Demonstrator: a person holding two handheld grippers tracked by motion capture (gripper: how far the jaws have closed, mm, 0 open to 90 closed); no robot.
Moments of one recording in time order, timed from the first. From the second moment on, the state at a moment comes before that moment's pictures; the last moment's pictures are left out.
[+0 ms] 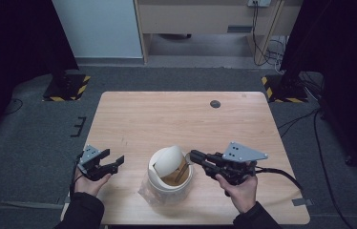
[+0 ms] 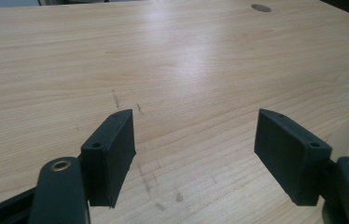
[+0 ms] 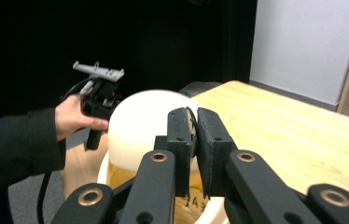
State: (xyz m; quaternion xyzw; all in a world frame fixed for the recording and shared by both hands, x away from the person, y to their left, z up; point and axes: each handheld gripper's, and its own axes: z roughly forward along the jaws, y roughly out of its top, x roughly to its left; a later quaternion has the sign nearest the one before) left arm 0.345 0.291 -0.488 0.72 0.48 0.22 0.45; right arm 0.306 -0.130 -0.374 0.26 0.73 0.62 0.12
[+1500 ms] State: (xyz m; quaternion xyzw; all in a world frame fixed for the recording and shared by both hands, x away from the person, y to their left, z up) left arm 0.360 0.300 -0.520 0.79 0.49 0.18 0.33; right arm 0.376 -0.306 -0.510 0.53 0.73 0.38 0.21
